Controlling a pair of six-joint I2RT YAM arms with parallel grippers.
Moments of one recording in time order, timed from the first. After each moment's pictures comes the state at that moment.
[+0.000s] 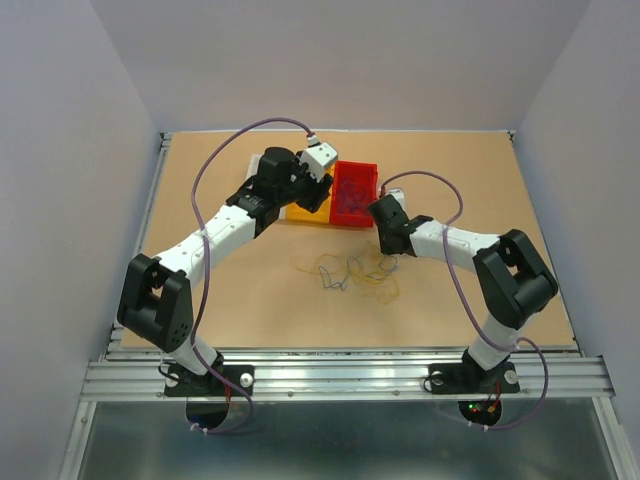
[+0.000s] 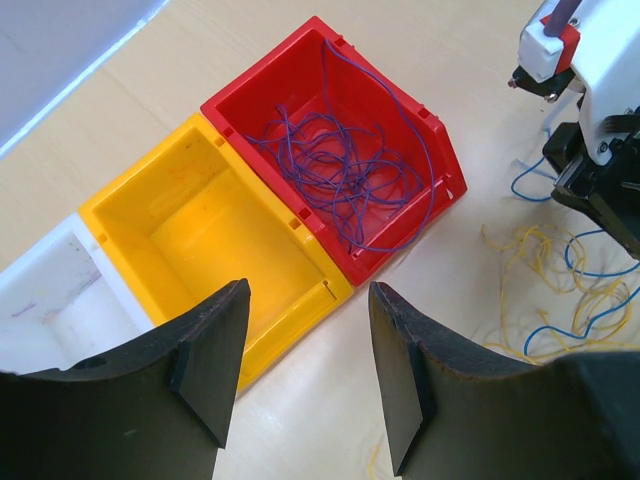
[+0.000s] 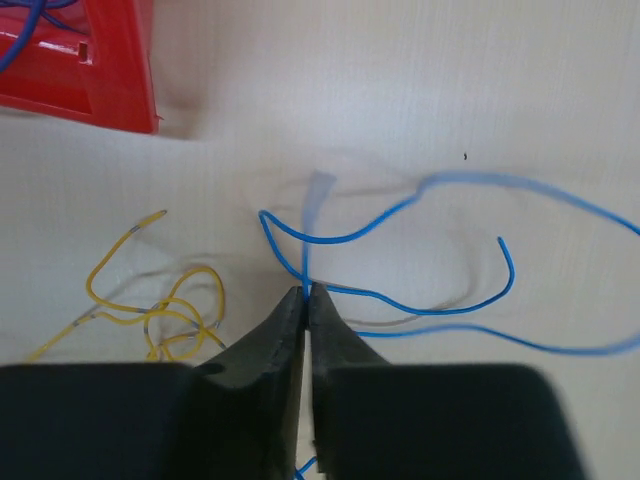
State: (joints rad) left arm -0.53 1.56 1.21 -0.08 0.22 0.23; right arm 0.58 1.72 1.02 -0.32 0.45 0.36
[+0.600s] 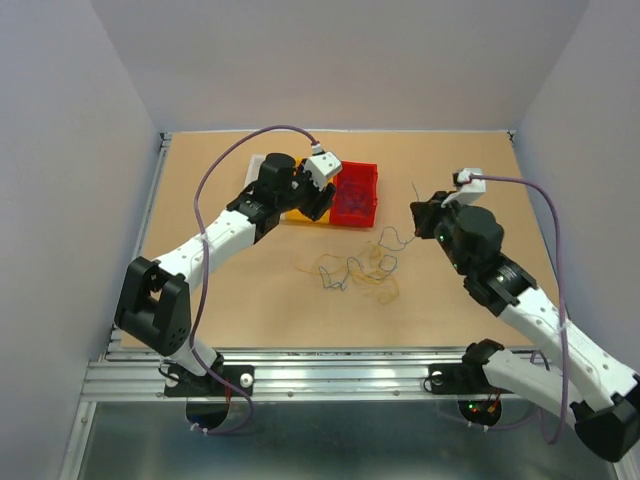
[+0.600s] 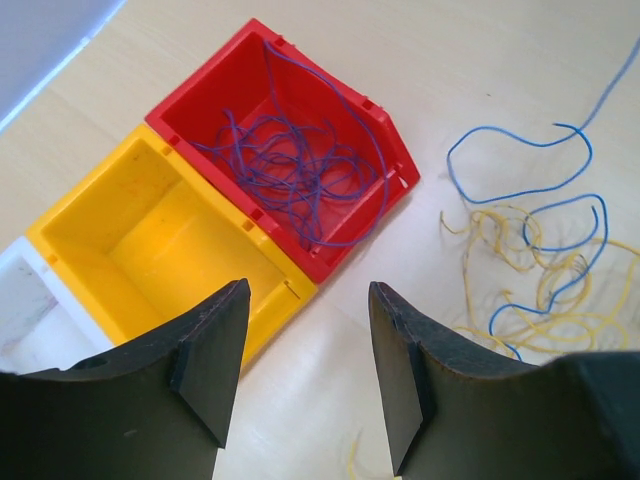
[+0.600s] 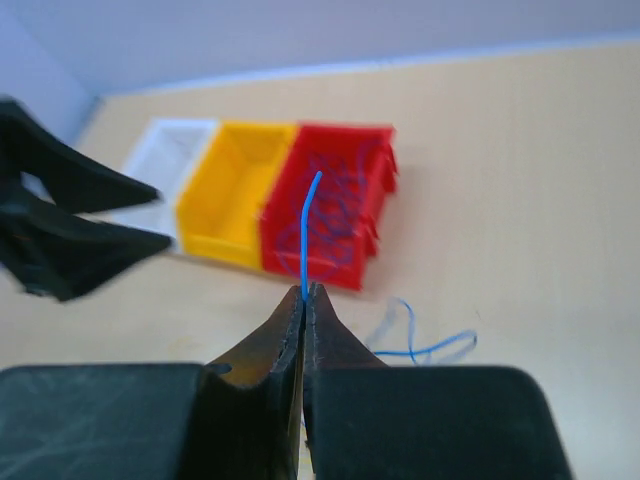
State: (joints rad) left arm -0.54 1.54 1.17 -0.06 0.30 0.25; right arm 0.58 0.91 0.81 -0.10 0.34 0.35
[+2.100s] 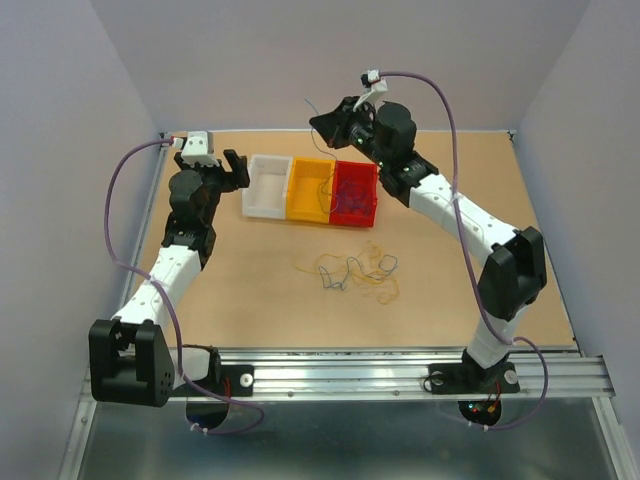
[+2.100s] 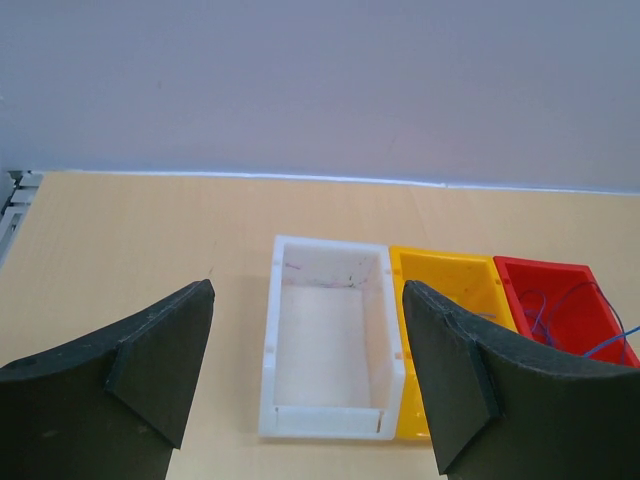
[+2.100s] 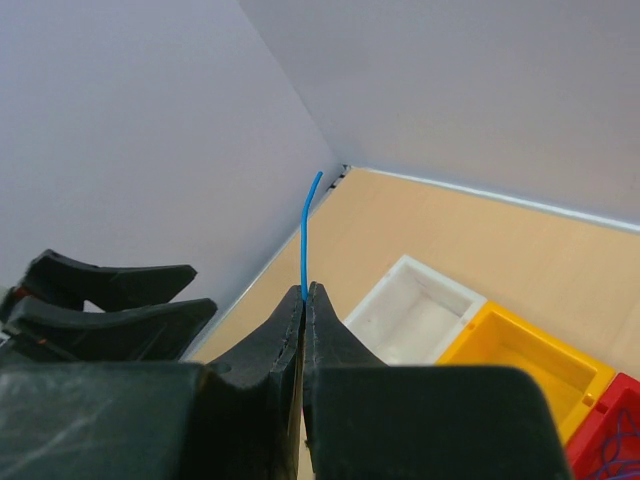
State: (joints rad) left arm -0.12 1.22 0.81 0.42 0.00 -0.17; right arm 0.58 1.78 1.64 0.24 -0.17 0.49
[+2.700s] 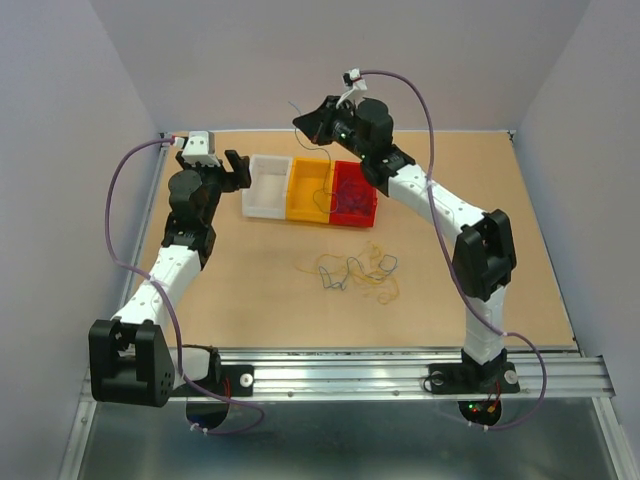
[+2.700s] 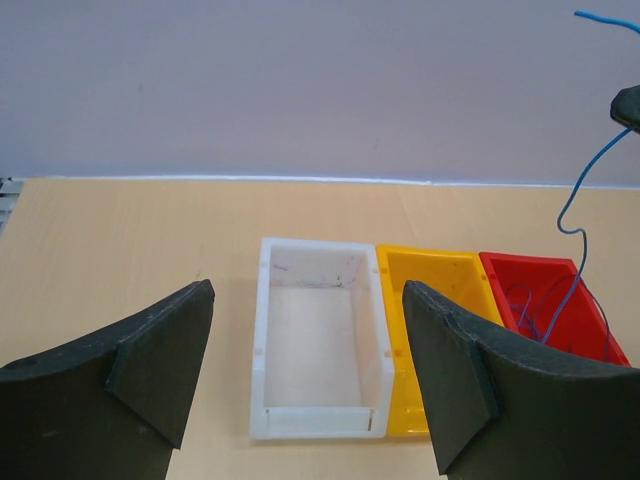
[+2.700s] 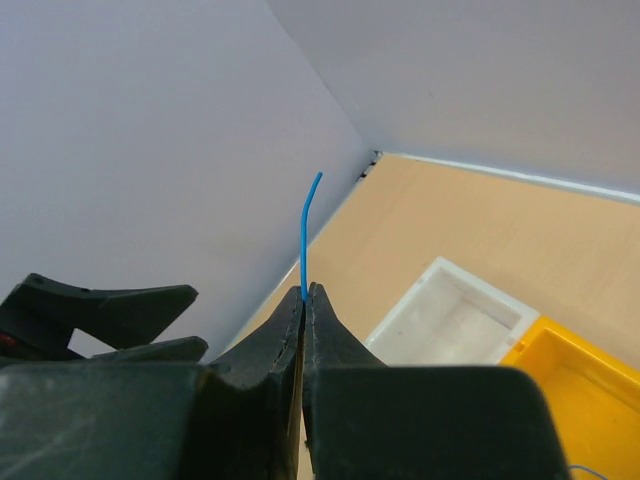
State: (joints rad) left arm -0.12 1.22 0.82 0.43 0.04 -0.17; right arm 0.58 2.01 1.83 0.26 -0.24 0.58
